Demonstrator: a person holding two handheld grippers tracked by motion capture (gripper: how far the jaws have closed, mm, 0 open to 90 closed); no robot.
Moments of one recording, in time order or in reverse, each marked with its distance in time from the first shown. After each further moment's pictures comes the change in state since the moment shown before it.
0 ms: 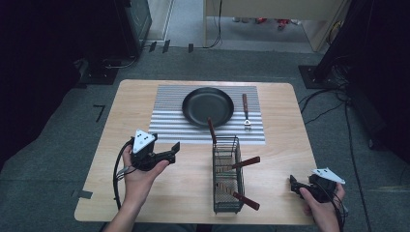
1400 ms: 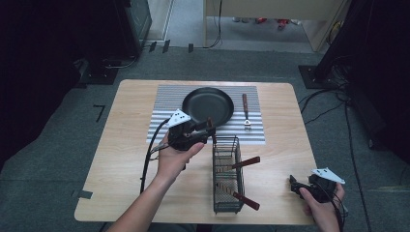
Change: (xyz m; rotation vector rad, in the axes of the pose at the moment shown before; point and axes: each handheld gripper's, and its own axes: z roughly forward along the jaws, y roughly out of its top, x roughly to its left) left arm -0.050 0.043 0.072 0.007 -0.339 -0.062; right arm 0.000 0.000 0.000 0.001 0.004 -0.005
